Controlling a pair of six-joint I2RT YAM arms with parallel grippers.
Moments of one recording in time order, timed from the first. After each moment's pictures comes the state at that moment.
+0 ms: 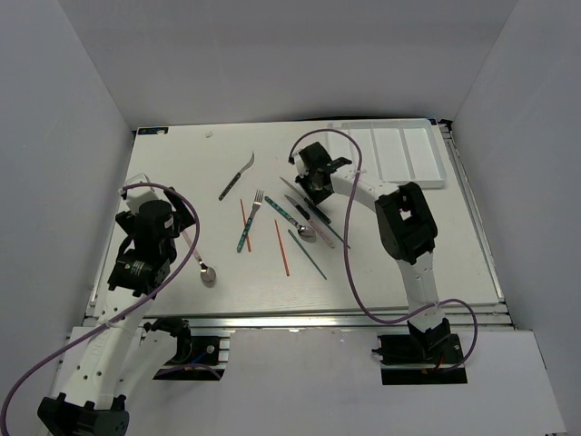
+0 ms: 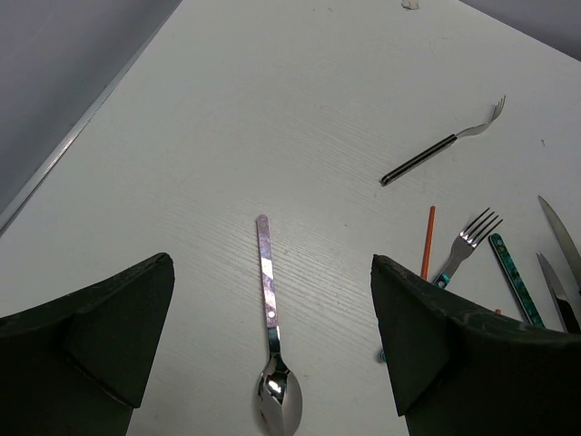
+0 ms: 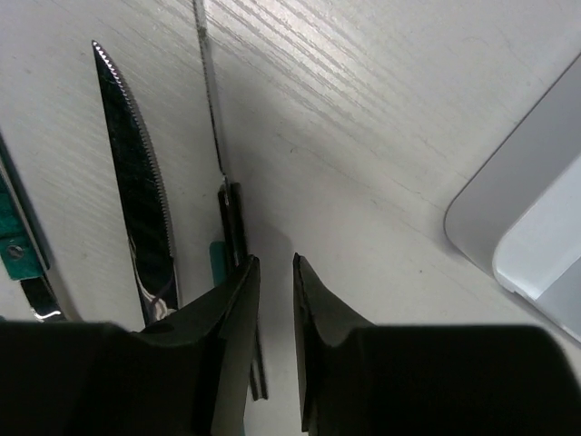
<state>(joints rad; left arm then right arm) -0.24 0.74 0.81 -0.52 -0.59 -0.43 0.60 2.19 1.72 -0.56 0.06 -0.15</state>
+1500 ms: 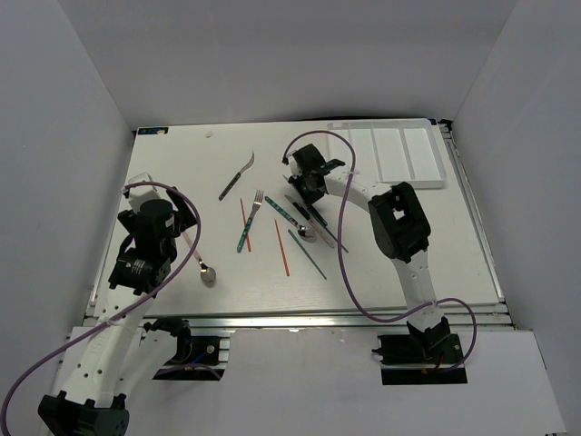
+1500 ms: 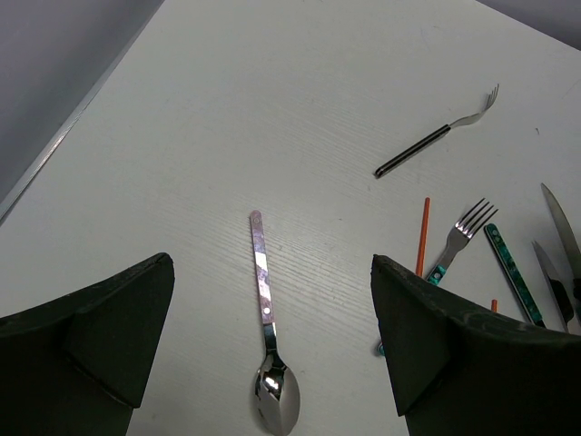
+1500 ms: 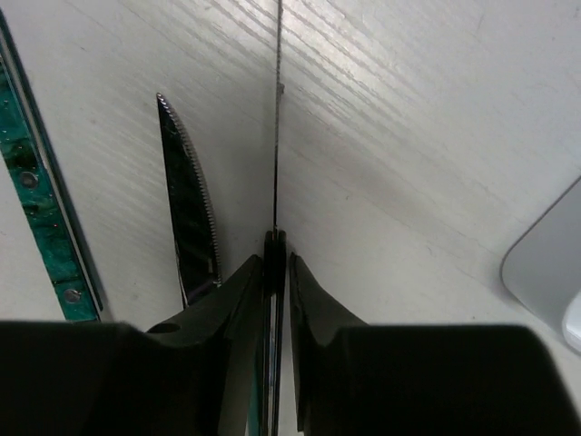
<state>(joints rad) -0.24 0.74 0.81 -0.52 -0.56 -0.42 0.62 2.25 1.76 -0.53 0.02 -0.10</state>
